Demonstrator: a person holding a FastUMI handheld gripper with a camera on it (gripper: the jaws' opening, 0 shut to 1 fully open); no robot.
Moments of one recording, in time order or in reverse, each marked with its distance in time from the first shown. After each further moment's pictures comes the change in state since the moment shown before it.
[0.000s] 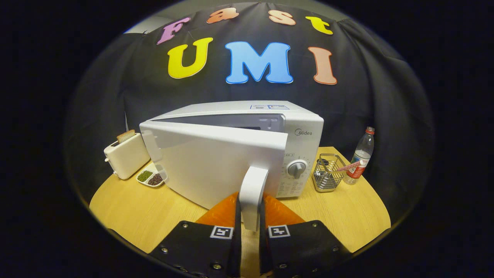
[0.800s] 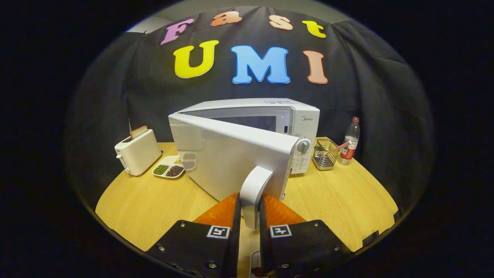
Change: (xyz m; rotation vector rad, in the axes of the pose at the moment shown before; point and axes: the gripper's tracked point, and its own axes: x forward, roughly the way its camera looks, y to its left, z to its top) arm -0.074 0.072 -0.036 0.041 -0.010 -0.083
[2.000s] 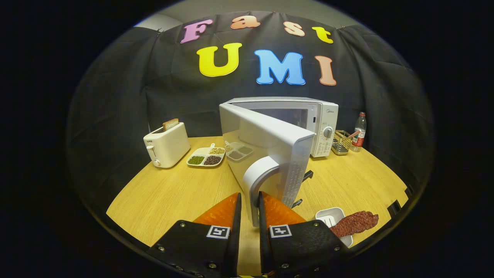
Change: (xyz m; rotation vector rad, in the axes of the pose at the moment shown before) arm -0.069 0.130 -0.051 -0.004 -0.008 0.053
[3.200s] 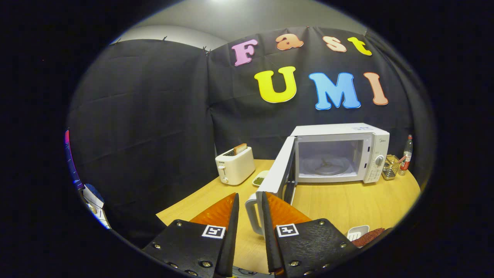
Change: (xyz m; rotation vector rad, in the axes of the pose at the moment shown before) arm -0.087 0.058 0.066 -0.064 -0.189 0.441
